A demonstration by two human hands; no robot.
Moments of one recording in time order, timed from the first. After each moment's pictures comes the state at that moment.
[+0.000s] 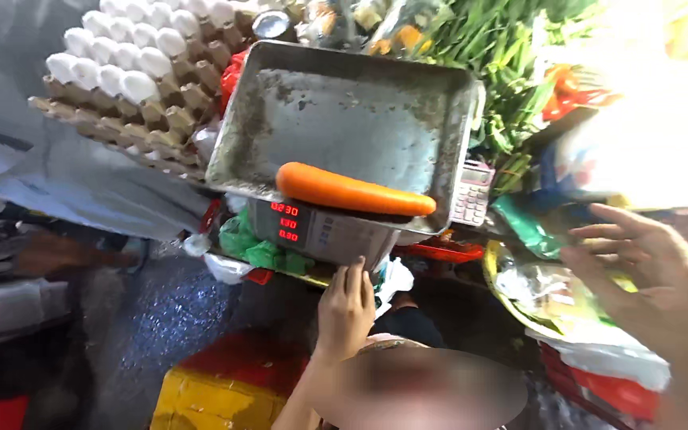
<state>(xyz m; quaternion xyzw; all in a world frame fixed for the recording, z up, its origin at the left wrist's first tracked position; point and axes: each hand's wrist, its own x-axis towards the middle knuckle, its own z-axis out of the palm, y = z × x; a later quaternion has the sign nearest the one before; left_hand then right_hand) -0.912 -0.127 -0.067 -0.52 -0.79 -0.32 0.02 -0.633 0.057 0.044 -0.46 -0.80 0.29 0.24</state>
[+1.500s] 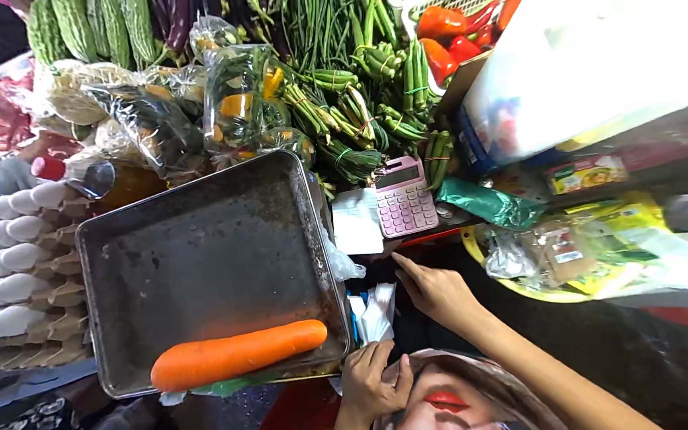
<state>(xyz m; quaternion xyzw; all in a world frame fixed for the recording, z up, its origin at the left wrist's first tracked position) -0.878 -0.091 -0.121 -0.71 -0.60 -0.33 -0.16 -0.704 0.056 -0.133 -0.52 -0.81 0.26 0.11</state>
